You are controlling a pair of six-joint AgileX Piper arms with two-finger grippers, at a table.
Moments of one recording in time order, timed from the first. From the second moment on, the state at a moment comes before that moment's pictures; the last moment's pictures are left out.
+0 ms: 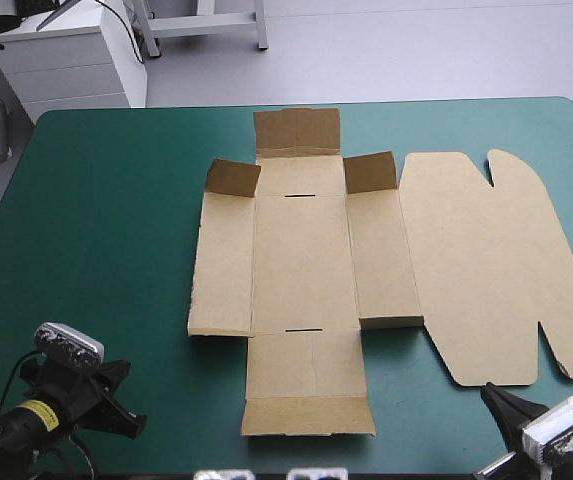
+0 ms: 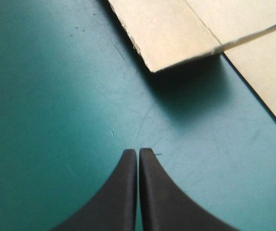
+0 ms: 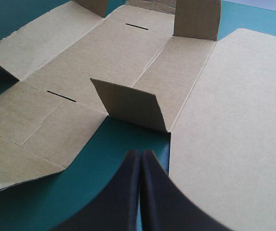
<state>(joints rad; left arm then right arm) -0.35 0.44 -0.52 -0.05 0.89 0.13 0.22 0.01 -0.48 0.30 0.93 -0.31</state>
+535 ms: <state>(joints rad) -0.35 1.08 -1.01 -0.06 0.88 0.20 0.22 0.01 -0.48 0.29 0.92 -0.31</state>
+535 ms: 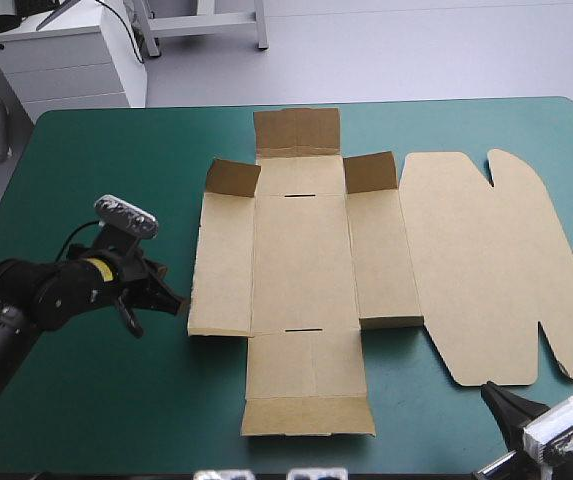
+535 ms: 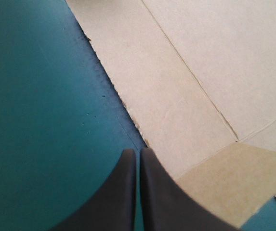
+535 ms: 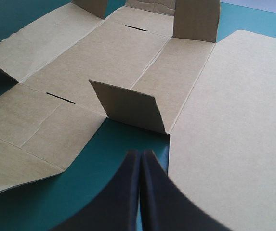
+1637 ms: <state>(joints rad) 0.19 1.38 -1.10 -0.71 1.23 0.56 0.22 0.01 -0.48 0.29 0.92 -0.31</state>
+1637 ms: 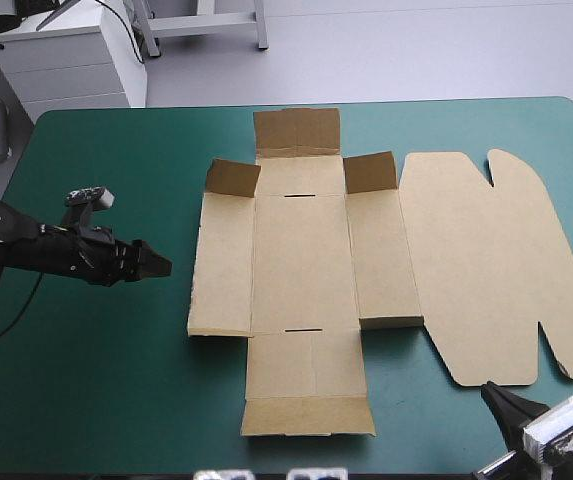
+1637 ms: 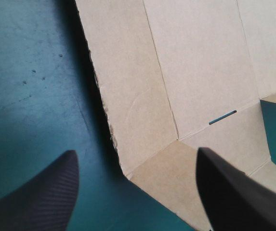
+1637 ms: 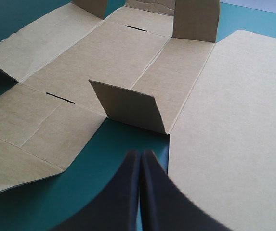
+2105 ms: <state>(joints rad) 0.19 1.60 -1.10 -0.73 1.20 0.56 0.22 0.01 -0.48 0.29 0.92 -0.31</state>
